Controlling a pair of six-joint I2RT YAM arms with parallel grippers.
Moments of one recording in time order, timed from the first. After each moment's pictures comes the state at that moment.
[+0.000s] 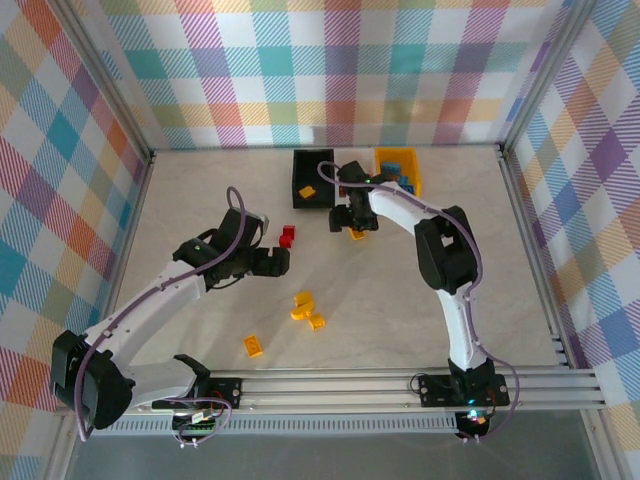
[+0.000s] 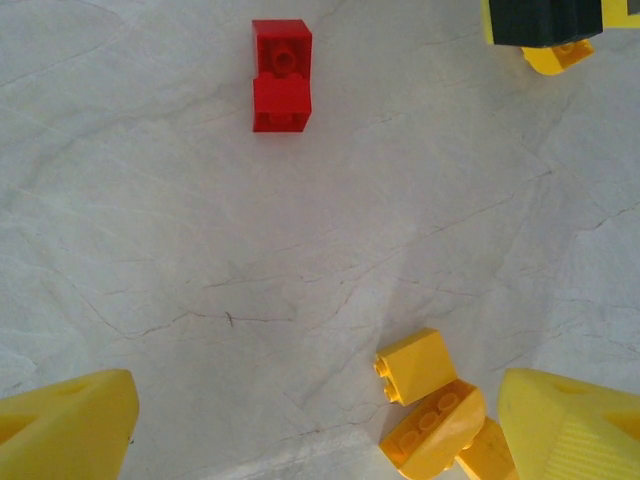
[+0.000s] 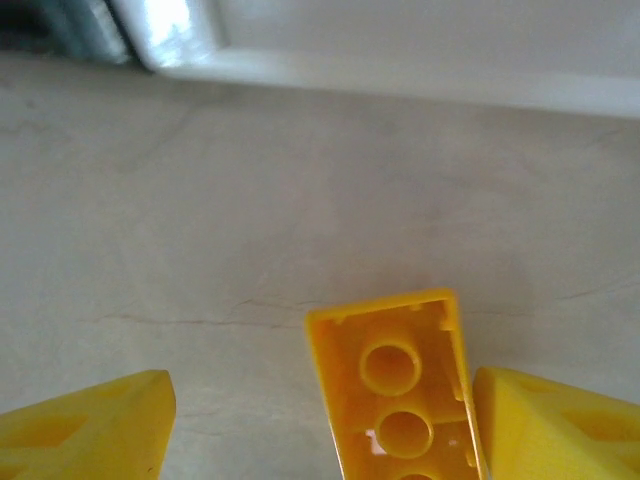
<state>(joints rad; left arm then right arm) -0.52 1.19 0.97 -0.74 -0.03 -0.39 0.52 2.22 1.76 -0.79 -0.03 0.38</state>
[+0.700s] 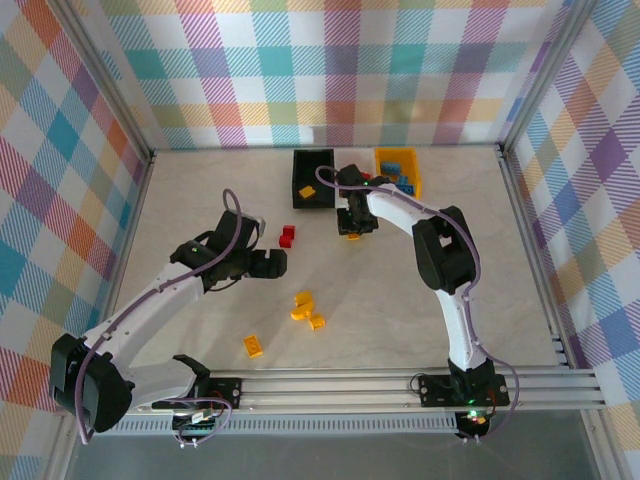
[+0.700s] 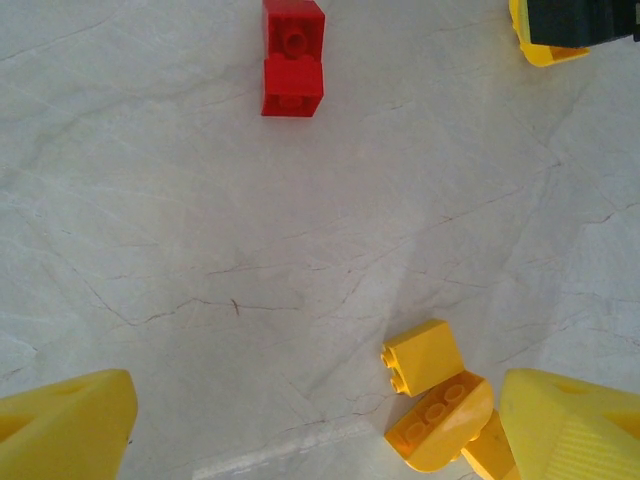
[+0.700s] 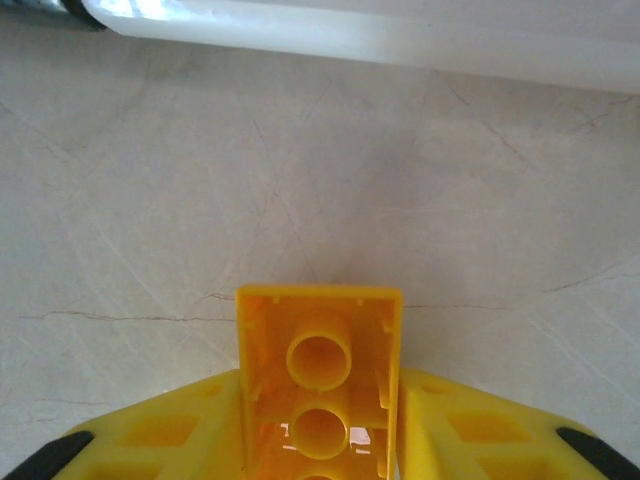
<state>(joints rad) -0.50 1.18 0.94 -0.74 -0.01 -0.39 0.53 2.22 1.75 -0.80 0.02 0.36</state>
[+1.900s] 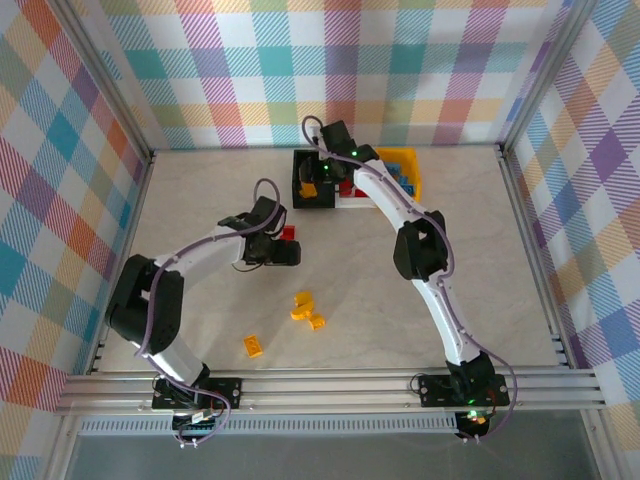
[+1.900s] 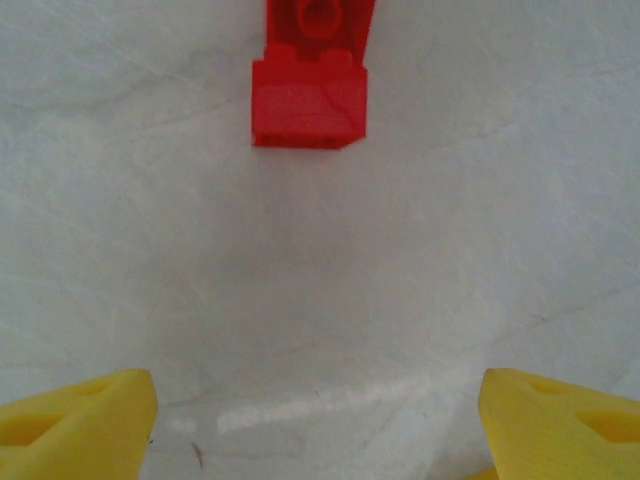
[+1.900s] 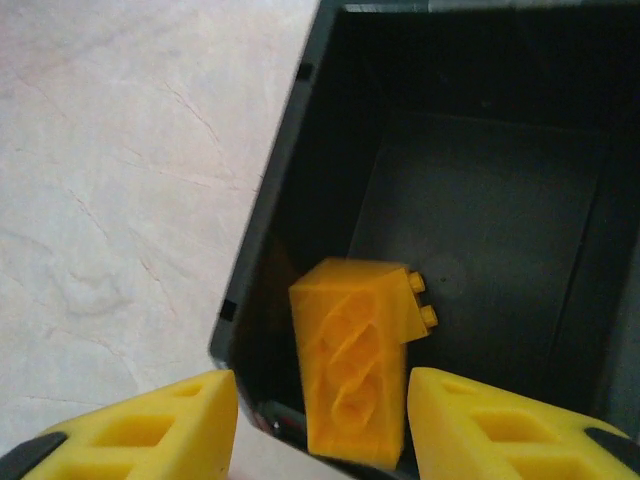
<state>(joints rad) -0.46 1.66 1.09 -0.60 0.01 -0.41 0.52 2.58 2.54 -0.79 -0.22 0.37</state>
